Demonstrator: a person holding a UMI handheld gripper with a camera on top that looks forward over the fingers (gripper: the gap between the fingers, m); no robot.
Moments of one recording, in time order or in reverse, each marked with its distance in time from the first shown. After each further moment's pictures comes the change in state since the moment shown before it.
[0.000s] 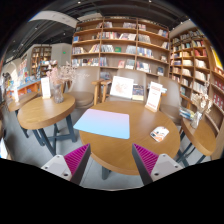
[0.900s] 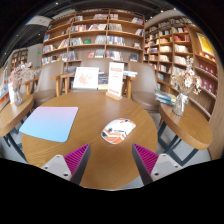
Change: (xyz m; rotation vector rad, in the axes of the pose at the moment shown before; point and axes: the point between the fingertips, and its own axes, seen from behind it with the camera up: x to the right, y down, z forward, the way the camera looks) arm 0.208 0.043 0.114 -0.070 0.226 0.126
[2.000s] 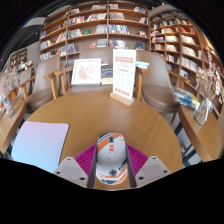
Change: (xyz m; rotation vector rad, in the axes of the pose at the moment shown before) arm -0.022 -0.059 0.144 -0.113 -0.079 0.030
